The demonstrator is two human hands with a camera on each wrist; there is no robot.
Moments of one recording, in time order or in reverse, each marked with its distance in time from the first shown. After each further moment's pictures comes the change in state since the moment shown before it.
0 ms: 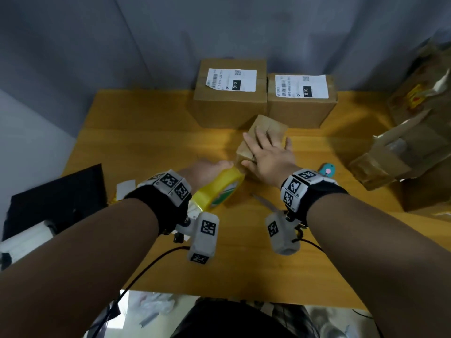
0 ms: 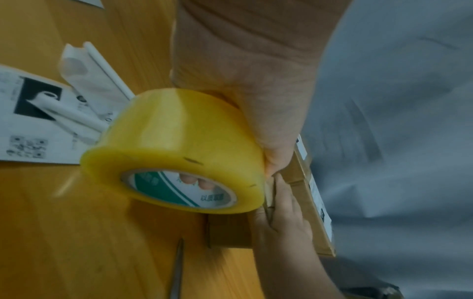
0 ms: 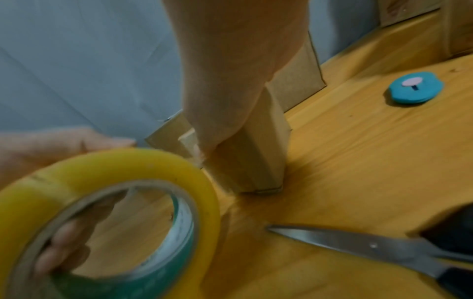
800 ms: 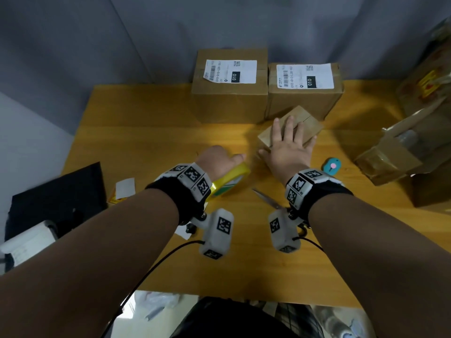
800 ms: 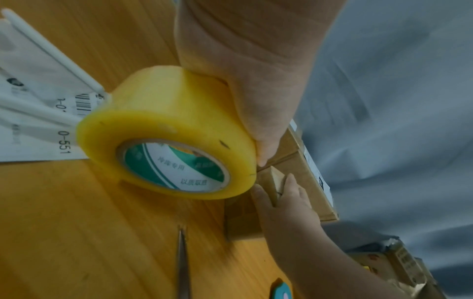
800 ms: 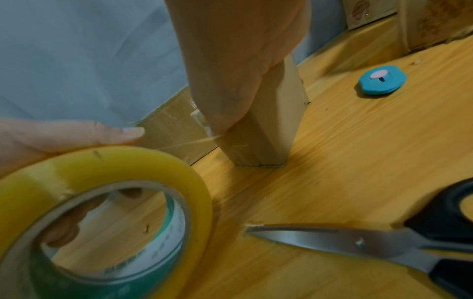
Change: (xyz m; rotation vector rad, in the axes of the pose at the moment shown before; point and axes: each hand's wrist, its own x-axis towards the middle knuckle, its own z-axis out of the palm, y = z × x) left_hand 0.028 0.021 0.010 0.442 0.075 0.213; right_hand 0.012 0.017 0.012 0.108 0.020 0.323
